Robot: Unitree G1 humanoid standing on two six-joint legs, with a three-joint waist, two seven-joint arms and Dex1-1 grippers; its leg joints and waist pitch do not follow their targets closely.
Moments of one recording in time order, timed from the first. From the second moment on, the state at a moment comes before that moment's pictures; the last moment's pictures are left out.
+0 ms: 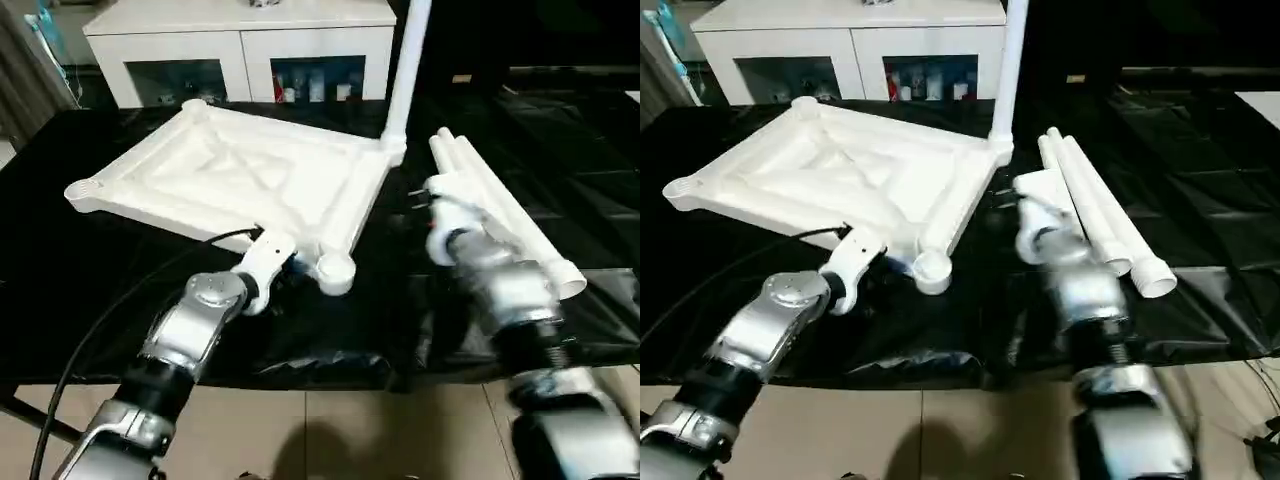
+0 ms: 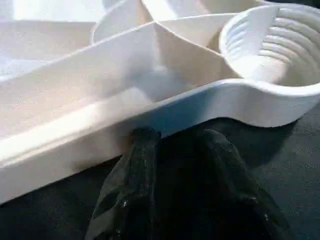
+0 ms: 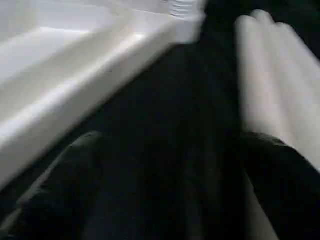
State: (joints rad) left arm -0.51 0.28 -0.24 0.38 0.03 0.43 -0.55; right arm -0.68 -0.22 -0.05 0.49 0.00 0.57 0.17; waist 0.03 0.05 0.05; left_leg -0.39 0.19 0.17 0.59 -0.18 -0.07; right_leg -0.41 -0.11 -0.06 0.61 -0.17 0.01
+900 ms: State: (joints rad) left arm -0.44 0.44 -0.29 -0.08 -0.18 0.53 -0.96; right arm -0.96 -0.33 -0.12 1.05 0.03 0.71 0.20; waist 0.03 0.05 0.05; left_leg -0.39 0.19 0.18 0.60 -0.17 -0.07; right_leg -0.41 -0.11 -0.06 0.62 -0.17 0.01
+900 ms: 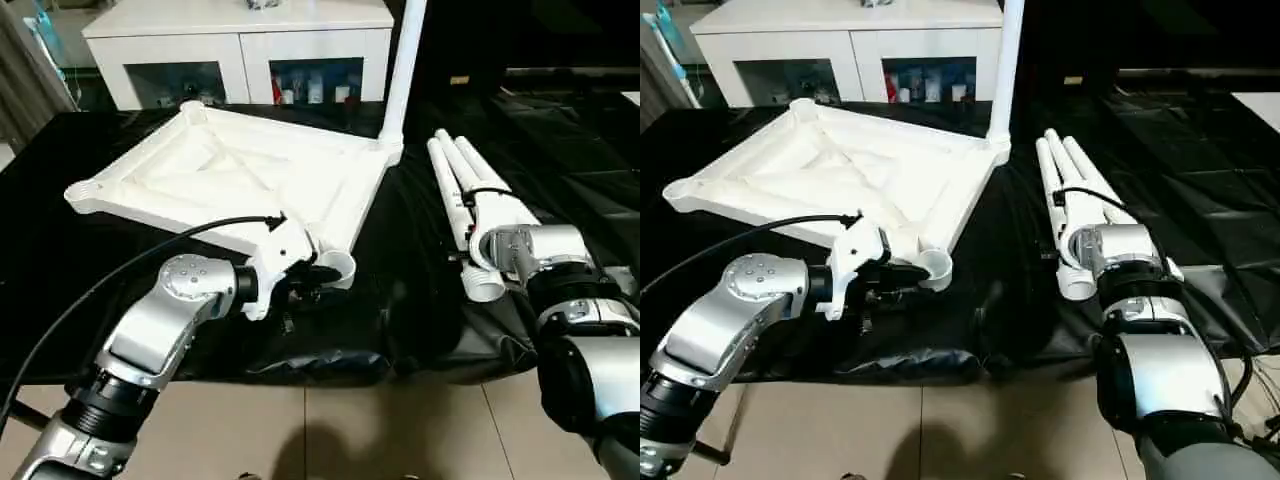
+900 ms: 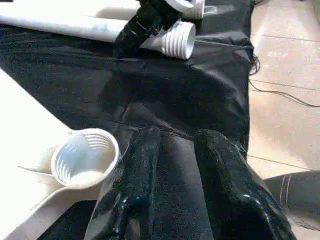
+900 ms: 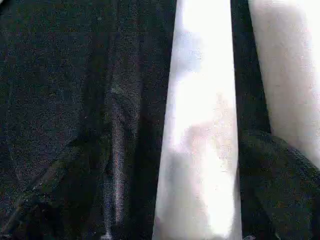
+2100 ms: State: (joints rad) left arm -0.48 0.43 -0.26 -0.11 -0.24 0.58 -0.95; right arm -0.97 -0.31 -0.29 1.11 0.16 0.49 0.11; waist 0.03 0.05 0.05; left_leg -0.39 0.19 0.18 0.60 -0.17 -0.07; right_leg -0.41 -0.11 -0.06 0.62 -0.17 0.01
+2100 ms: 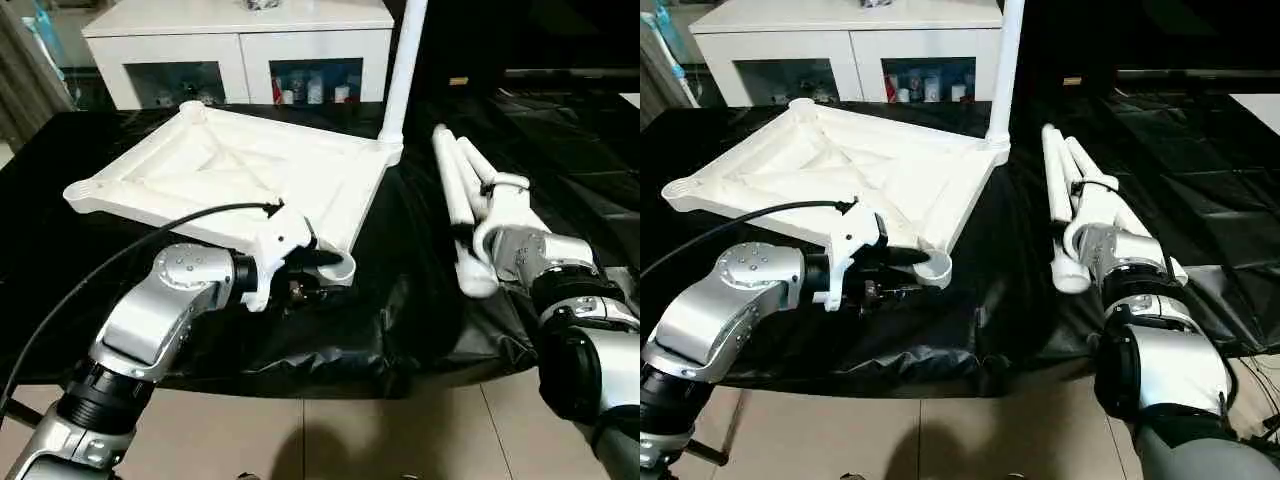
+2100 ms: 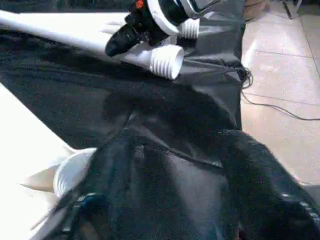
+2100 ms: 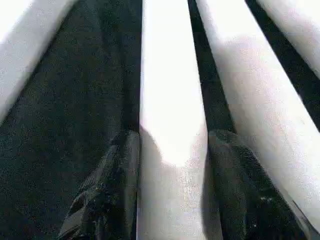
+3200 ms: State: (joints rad) left arm -0.90 0.00 0.22 0.18 -0.64 0.74 -0.45; right arm -0.55 -0.16 -0.12 0.10 0.60 0.37 0.72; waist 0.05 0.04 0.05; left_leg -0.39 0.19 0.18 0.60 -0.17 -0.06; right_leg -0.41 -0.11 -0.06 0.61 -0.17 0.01
